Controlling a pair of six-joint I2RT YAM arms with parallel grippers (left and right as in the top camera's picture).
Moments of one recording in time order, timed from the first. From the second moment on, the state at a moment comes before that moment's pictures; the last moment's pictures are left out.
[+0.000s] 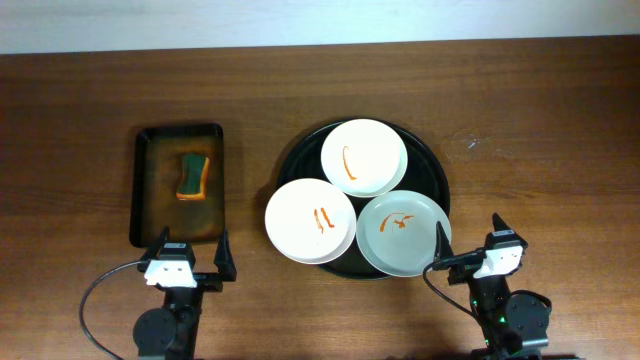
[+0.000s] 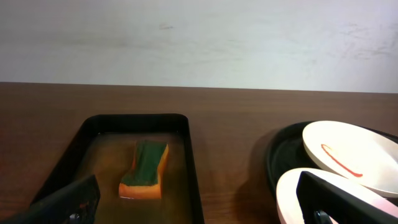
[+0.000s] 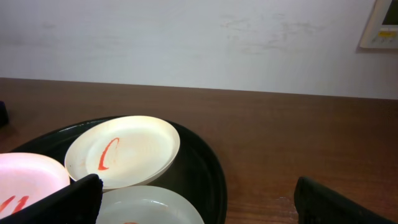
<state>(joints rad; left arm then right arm) -0.02 0.01 0.01 -0.07 0.04 -0.07 0.07 0.01 0.01 -0.07 -0.05 0.00</state>
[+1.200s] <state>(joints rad) -0.02 0.63 0.58 -0.47 0.02 -0.05 0.07 0.32 0.35 -0.40 -0.05 0.18</state>
